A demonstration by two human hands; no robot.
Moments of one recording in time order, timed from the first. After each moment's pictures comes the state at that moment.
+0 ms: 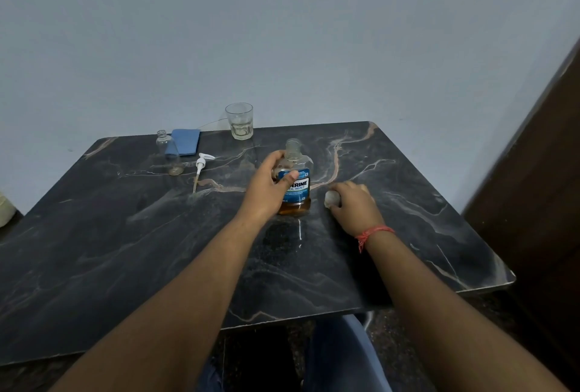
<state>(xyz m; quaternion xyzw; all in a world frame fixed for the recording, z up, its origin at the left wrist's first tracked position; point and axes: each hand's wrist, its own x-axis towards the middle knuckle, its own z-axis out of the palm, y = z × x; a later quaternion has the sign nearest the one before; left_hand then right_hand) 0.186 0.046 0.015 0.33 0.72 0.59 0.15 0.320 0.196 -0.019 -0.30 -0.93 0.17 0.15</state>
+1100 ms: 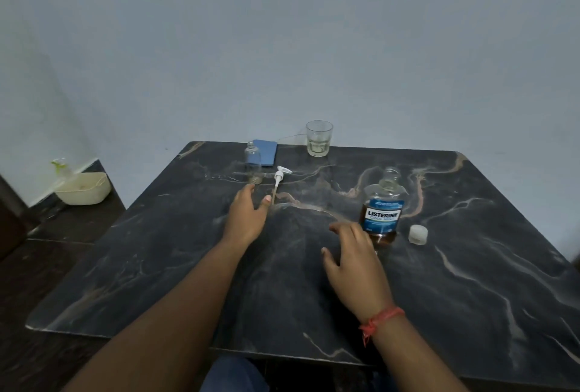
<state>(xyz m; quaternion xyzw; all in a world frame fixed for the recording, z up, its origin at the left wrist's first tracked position) 0.057 -0.089 -0.037 0.17 0.86 0.47 0.00 0.271 0.039 -0.018 -0.15 -0.93 0.23 0.26</state>
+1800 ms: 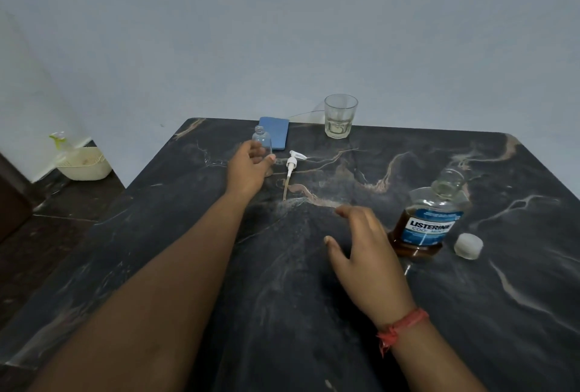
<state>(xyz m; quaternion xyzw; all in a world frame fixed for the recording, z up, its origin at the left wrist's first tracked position) -0.053 -0.055 -0.037 0.14 0.81 0.58 0.00 0.216 0.046 -0.018 -0.13 -0.92 0.28 0.24</state>
